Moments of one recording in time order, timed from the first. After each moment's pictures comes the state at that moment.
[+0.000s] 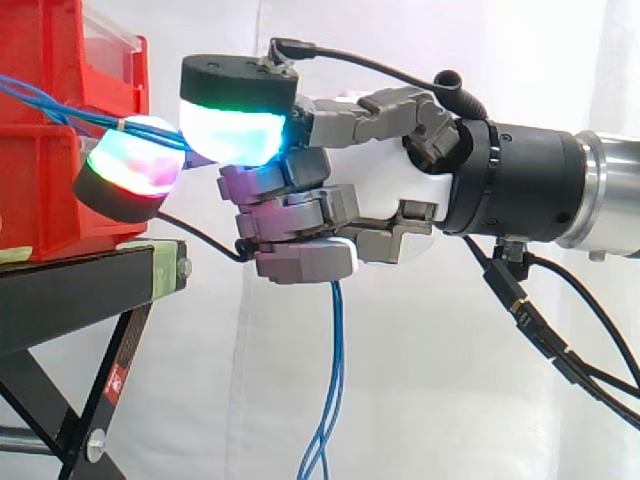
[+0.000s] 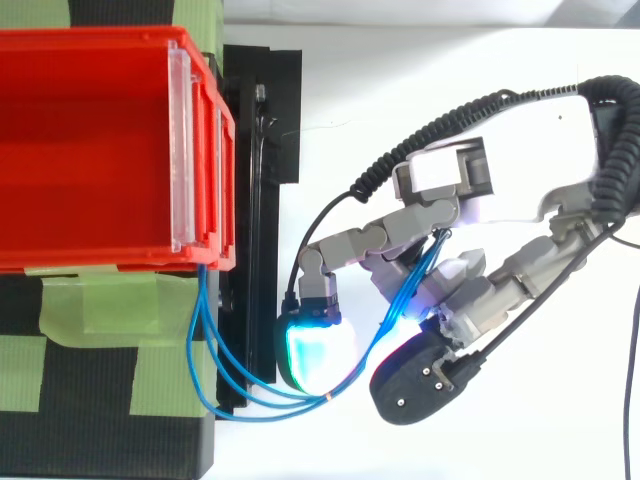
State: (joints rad) arm 0.06 -2.05 -1.66 -2.45 -1.77 -0.05
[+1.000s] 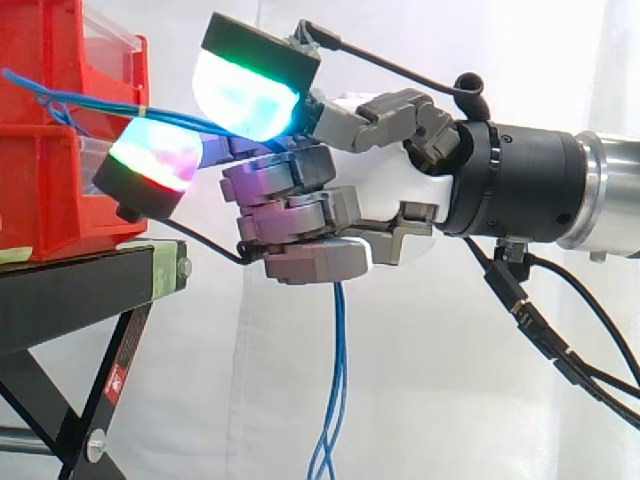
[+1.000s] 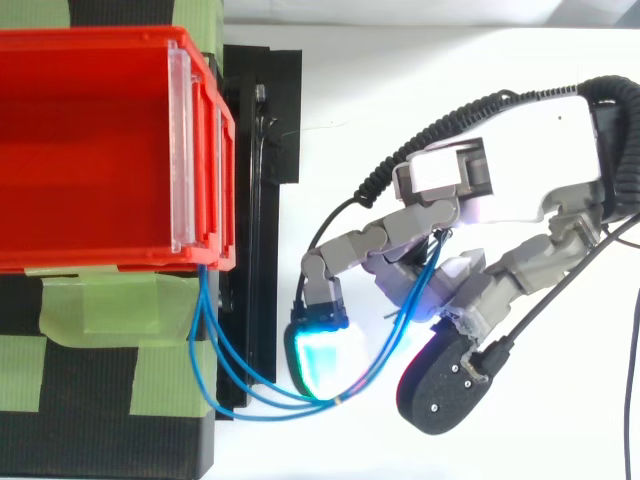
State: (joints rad) arm 0.06 -2.05 -1.66 -2.45 -1.77 -0.05
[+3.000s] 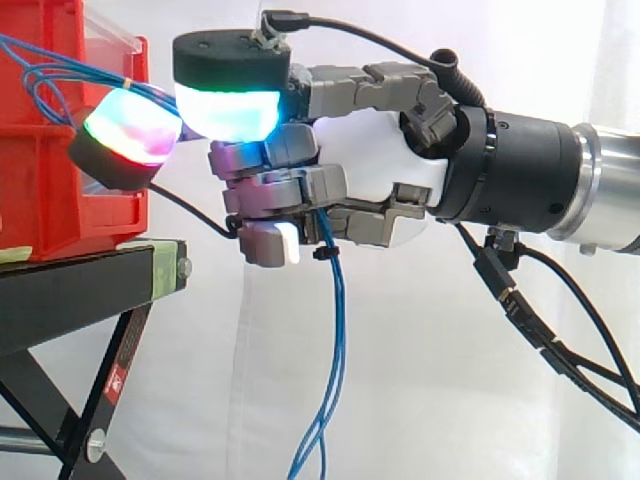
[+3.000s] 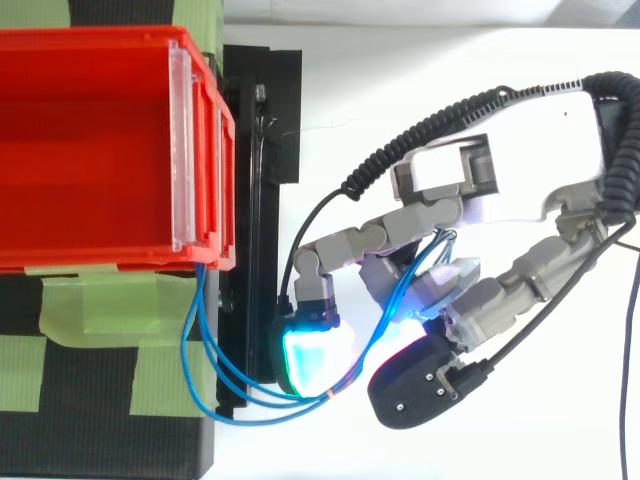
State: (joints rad) arm 0.05 -2.05 -1.66 -2.40 -1.78 -0.05
